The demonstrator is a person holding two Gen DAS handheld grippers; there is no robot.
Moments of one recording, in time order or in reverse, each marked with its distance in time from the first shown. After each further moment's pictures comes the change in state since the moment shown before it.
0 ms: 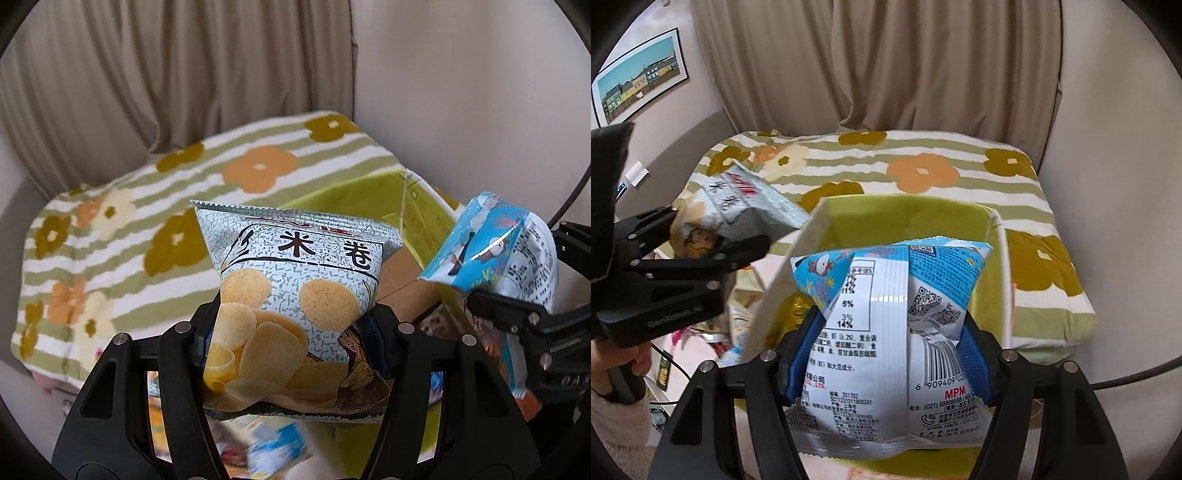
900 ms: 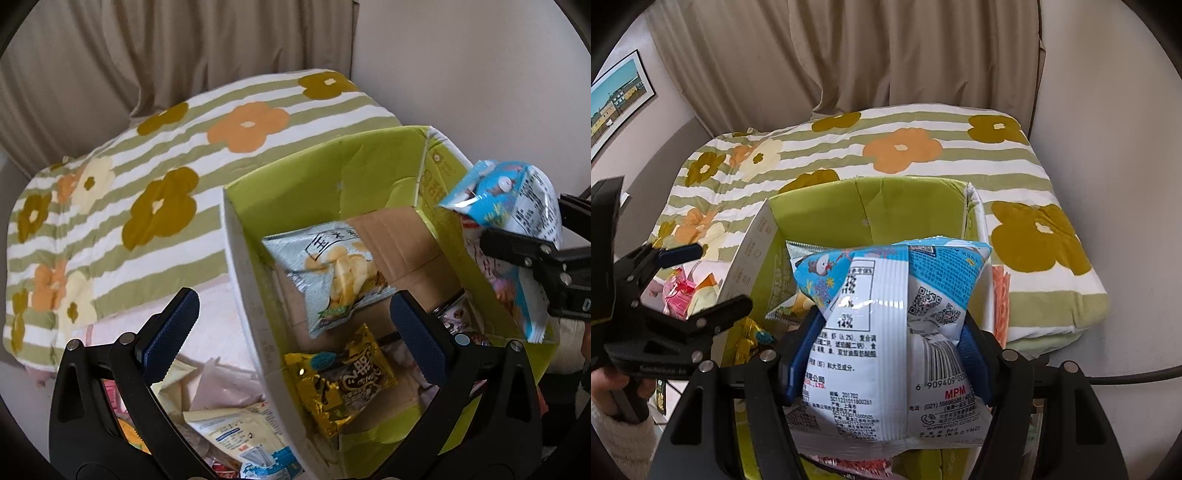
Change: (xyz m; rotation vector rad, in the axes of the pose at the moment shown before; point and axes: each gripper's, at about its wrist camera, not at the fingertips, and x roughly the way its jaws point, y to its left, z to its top) left arm 0.060 0.018 -0.009 -0.008 0.152 -0.043; right arm 0.055 -0.036 0.017 0.121 0.071 0.009
